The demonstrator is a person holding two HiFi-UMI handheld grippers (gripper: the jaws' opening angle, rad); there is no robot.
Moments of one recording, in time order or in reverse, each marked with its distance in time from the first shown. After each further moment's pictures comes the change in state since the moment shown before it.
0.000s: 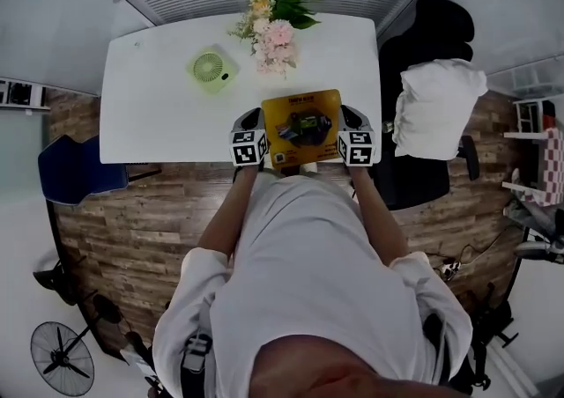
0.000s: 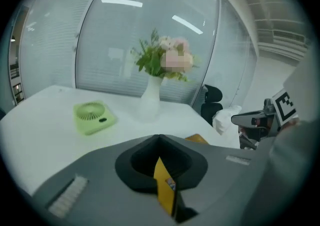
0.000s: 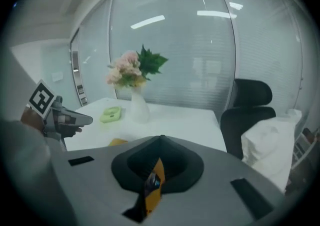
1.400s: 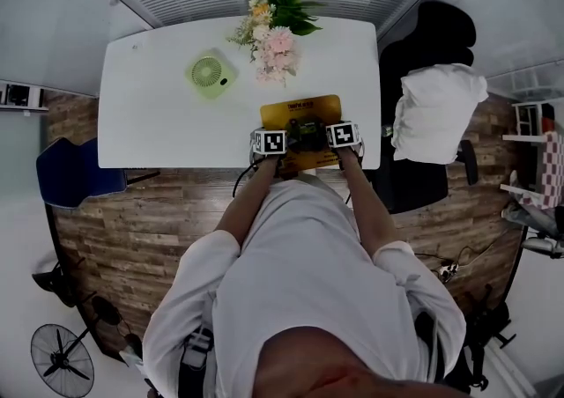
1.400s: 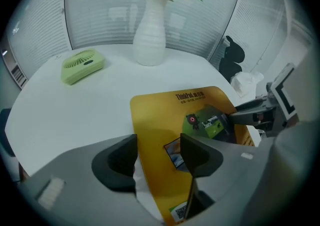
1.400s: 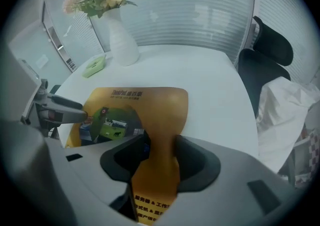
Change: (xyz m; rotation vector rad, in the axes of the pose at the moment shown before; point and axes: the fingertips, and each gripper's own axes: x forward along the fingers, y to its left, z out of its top) left arm 0.073 -0.011 -0.125 -0.046 0.483 0.116; right arm 0.084 -0.011 -0.140 0.052 0.555 0.023
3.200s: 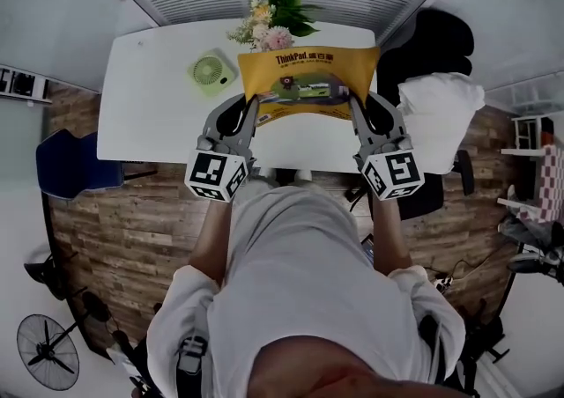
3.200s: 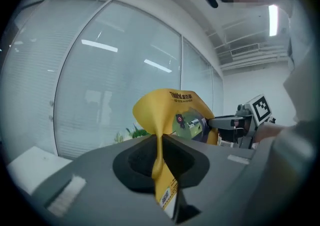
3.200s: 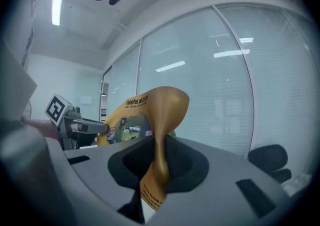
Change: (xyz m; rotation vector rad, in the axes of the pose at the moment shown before) left arm -0.375 -0.056 0.181 0.283 -0.938 -0.262; right arm -0.397 0.068 0.178 -0.277 -1.019 0.162
